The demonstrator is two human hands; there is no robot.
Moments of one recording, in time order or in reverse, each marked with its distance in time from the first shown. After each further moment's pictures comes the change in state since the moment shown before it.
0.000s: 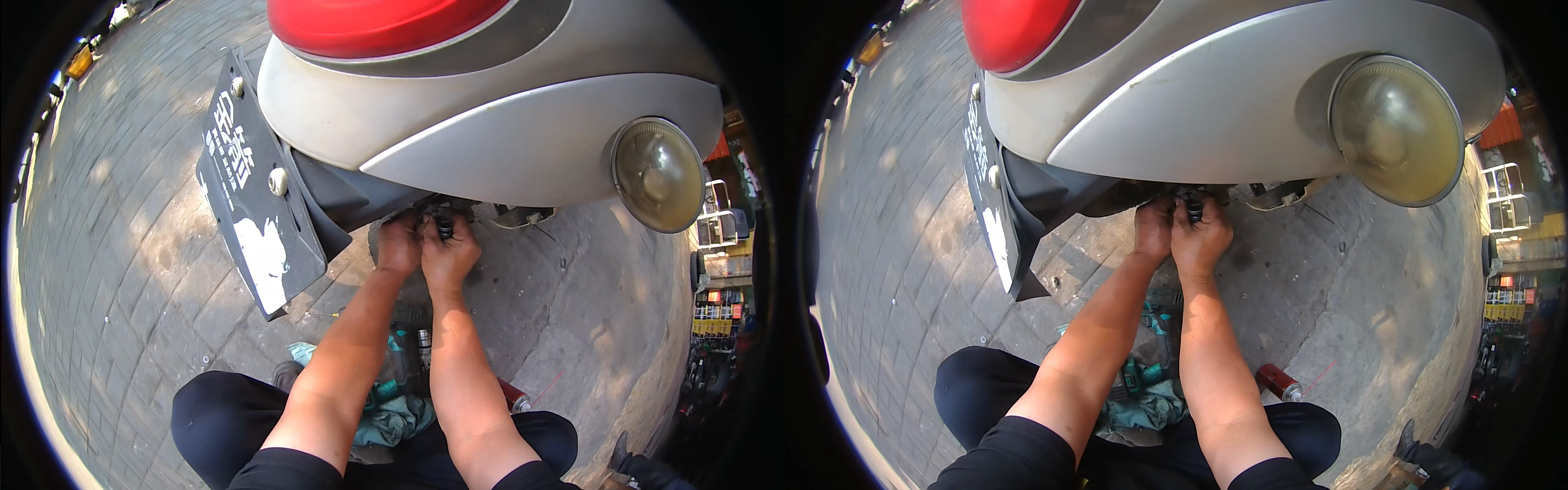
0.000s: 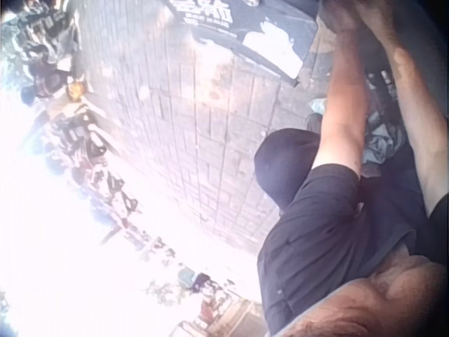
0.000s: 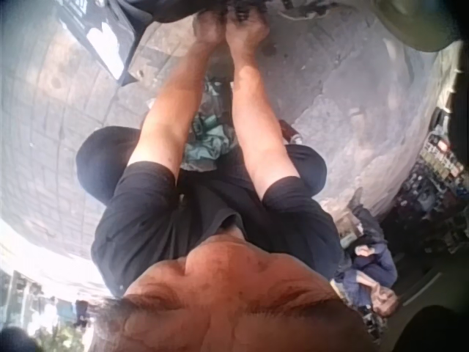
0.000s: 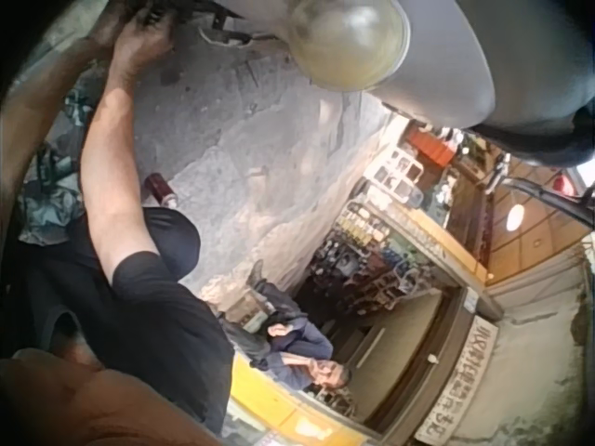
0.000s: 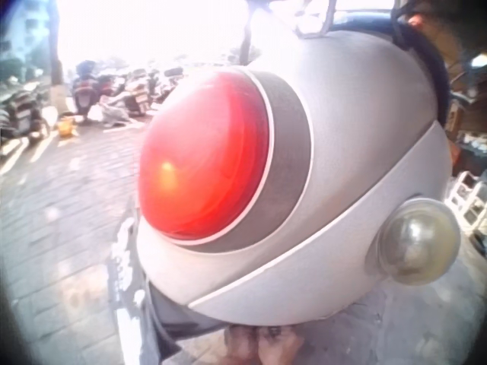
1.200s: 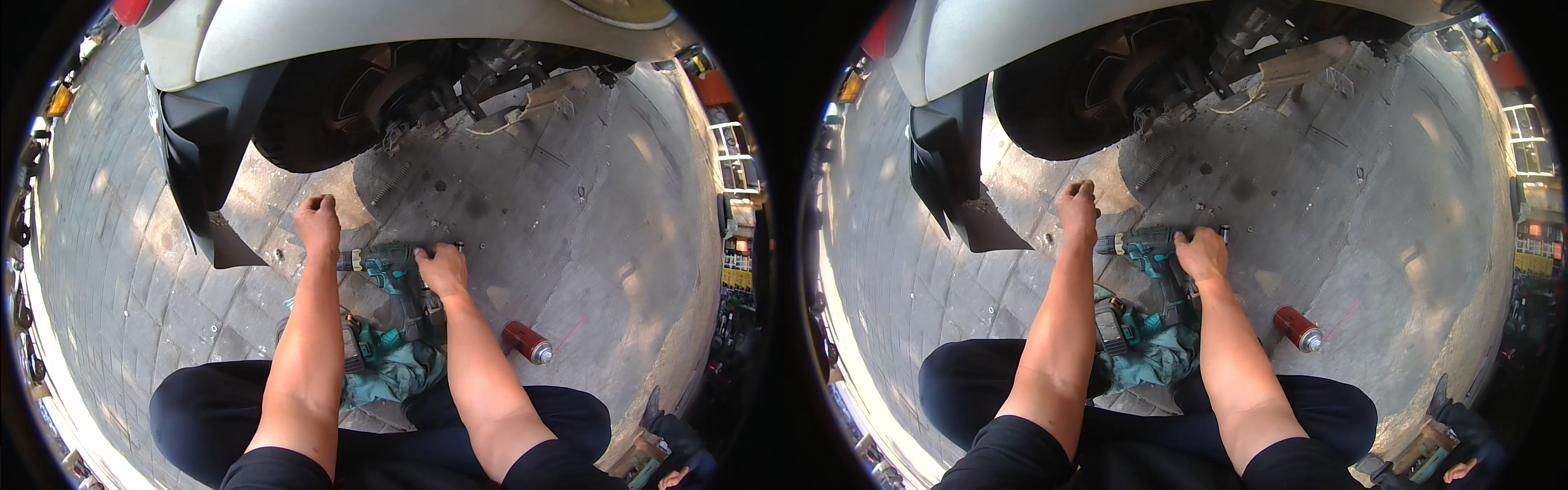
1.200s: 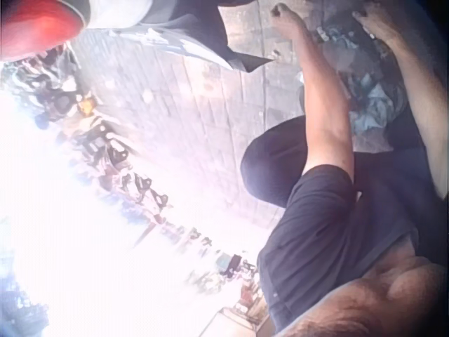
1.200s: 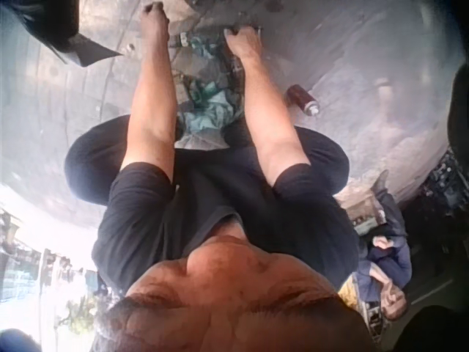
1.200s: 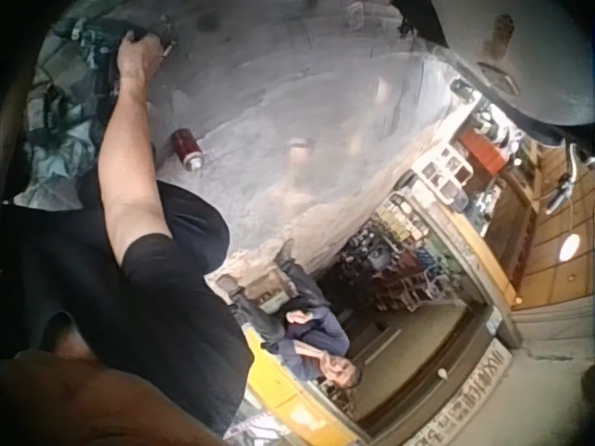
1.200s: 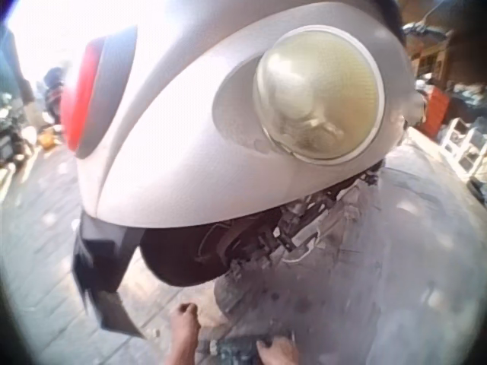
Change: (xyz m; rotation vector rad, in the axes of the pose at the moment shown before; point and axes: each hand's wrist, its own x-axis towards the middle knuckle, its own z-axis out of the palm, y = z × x) left_hand -0.060 -0.053 -0.074 -0.116 0.284 -0.651; right_hand -0.100 0.070 -0.088 -0.478 -0.774 0.658
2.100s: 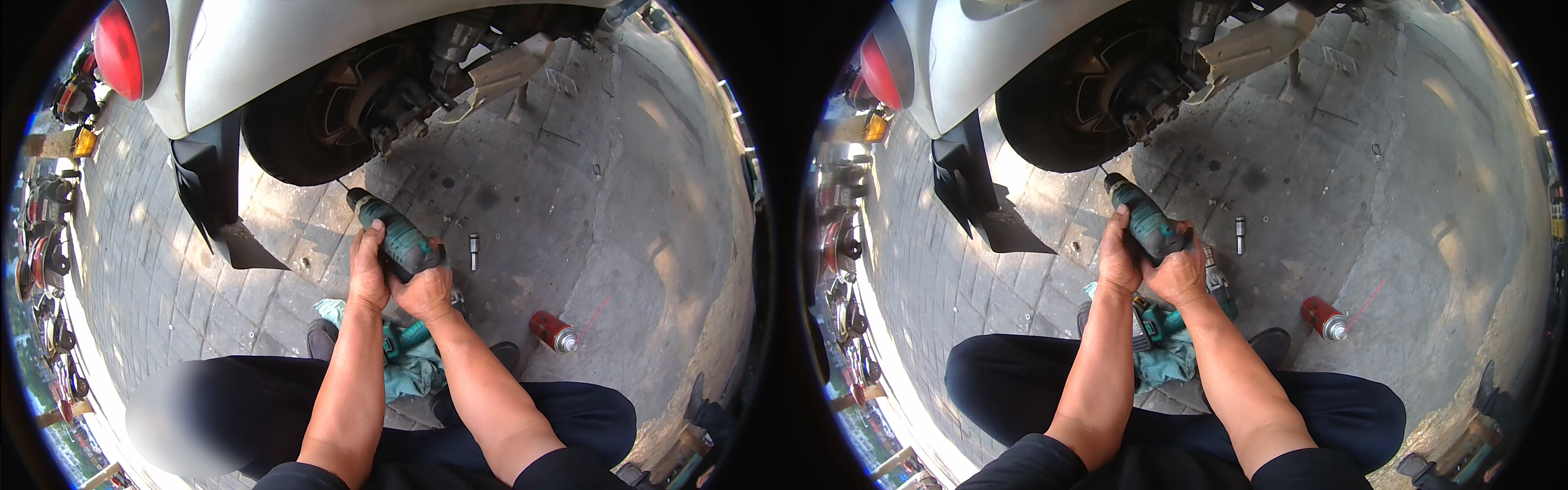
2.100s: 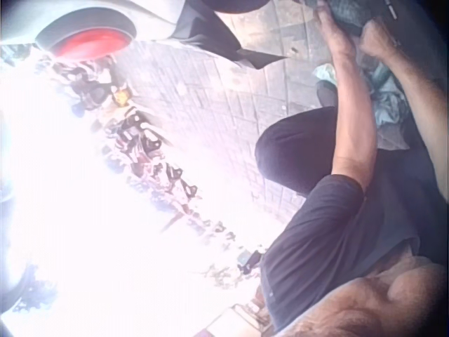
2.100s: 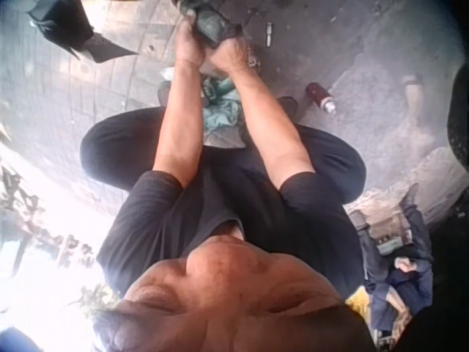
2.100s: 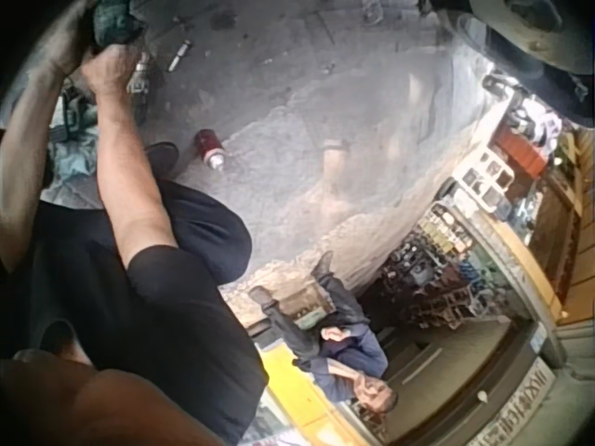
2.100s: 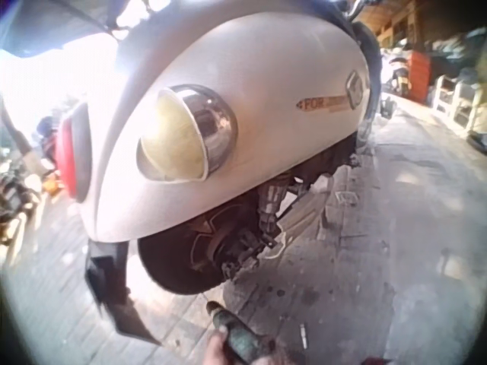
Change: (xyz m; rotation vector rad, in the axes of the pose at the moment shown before) left_hand -0.116 0.029 -0.004 -0.598 -0.566 -0.228; right_hand -0.060 -0.025 0.012 0.360 0.378 -0.710
